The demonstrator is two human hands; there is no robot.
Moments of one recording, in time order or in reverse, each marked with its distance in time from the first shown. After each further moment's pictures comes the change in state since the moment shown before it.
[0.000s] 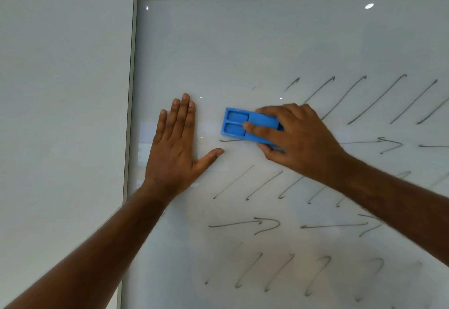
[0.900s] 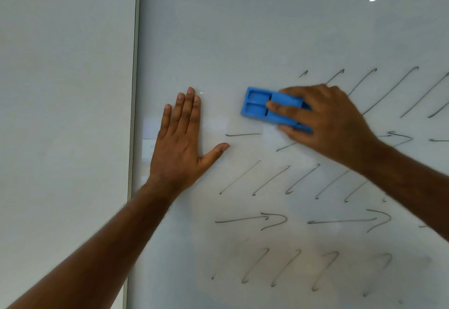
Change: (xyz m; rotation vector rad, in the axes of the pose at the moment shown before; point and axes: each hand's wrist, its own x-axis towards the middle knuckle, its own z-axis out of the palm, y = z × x) left_hand -0.001 -0.002 0.002 0.009 -0.028 0.004; right_hand -0.006 0.029 -0.012 -0.016 -0.007 0.085
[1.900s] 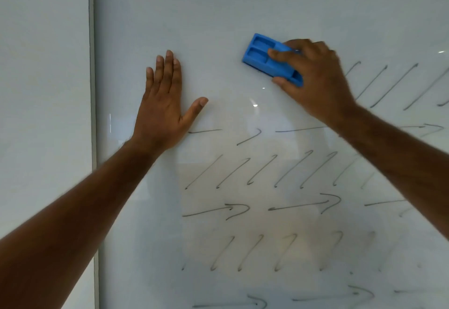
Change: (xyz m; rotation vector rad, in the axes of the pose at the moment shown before) left_hand 0.077 0.023 -0.005 -0.144 -0.054 0.009; right_hand 0.005 0.068 -0.024 0.051 0.060 0.366
